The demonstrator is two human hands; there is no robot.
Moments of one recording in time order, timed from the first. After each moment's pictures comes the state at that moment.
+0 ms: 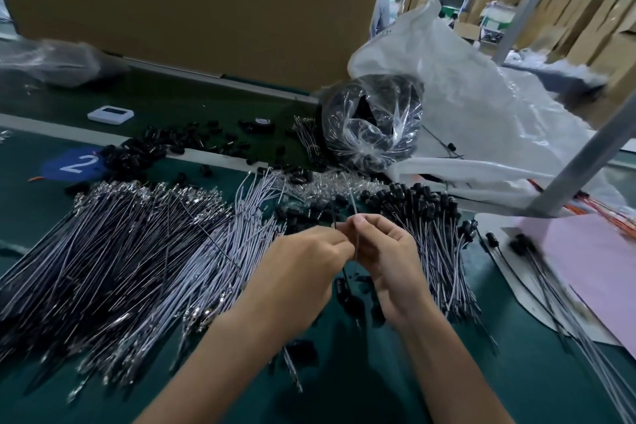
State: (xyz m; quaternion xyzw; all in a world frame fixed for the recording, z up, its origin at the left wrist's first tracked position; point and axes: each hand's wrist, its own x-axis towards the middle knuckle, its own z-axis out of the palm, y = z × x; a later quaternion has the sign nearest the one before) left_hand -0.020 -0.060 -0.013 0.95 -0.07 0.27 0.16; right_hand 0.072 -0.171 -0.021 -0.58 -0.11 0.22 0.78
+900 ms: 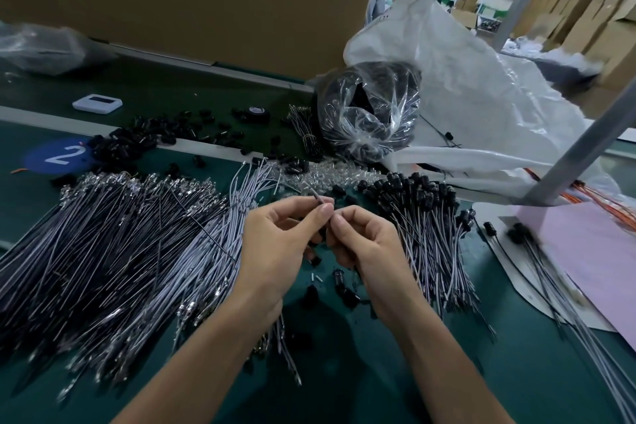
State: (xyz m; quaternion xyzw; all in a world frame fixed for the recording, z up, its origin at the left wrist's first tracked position) left_hand -0.006 -0.059 -0.019 0.58 0.18 0.27 0.75; right_hand 0.067 -0.166 -0.029 -0.65 -0.26 0.19 0.69
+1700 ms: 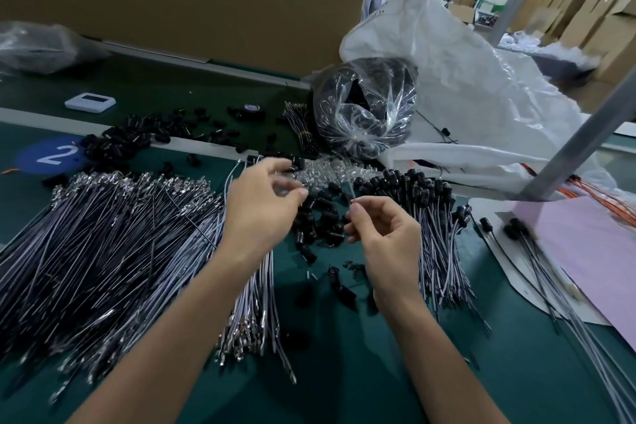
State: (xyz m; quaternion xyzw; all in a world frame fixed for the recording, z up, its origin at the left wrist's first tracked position) left_hand 0.023 -0.022 -0.013 0.77 0.24 0.27 0.53; right_hand 0.080 -0.168 -0.040 -0.69 -0.19 -0.03 0.69
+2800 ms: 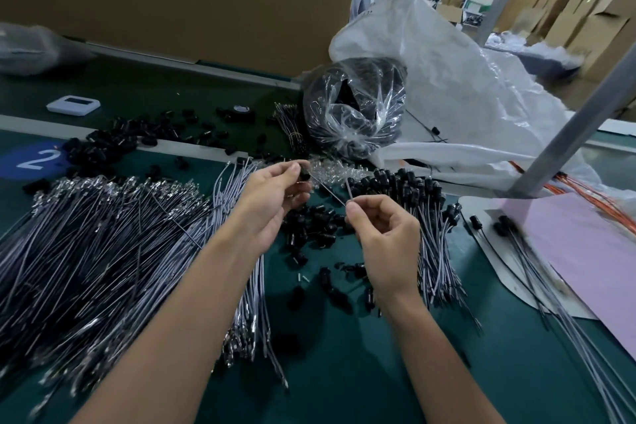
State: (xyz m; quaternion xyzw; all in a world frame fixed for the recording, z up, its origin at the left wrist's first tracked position) left_hand 0.067 -0.016 -0.025 0.50 0.17 0.16 0.83; right_hand 0.084 -0.176 -0.036 -0.72 -0.19 -0.07 0.66
